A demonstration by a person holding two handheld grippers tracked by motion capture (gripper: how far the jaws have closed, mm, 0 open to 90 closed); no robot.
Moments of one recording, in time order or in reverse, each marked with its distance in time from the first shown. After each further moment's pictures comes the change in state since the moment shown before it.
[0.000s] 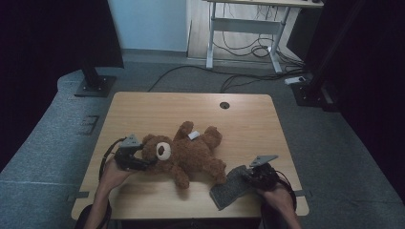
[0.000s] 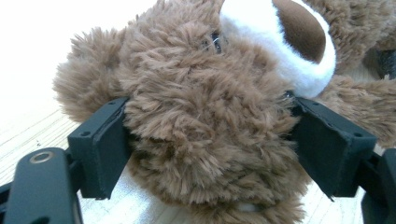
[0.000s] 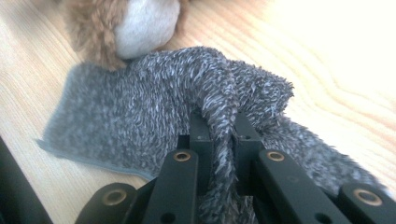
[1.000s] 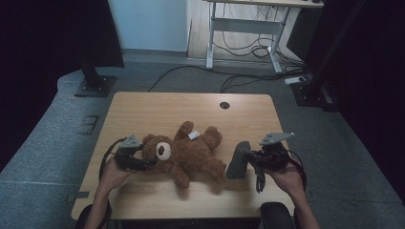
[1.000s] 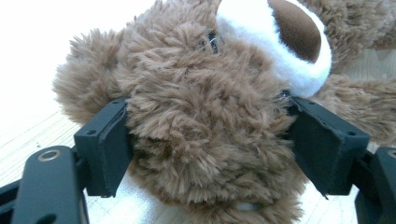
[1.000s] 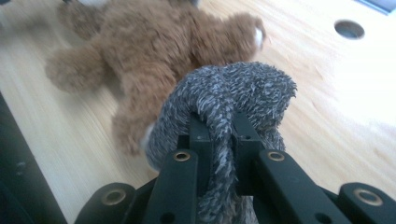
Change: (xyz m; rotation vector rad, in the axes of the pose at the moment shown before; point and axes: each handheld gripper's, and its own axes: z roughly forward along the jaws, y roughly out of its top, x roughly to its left) left arm -0.001 0.000 -0.001 -0.001 0.000 0.008; right arm -0.009 0.066 -0.065 -0.164 0.005 -0.048
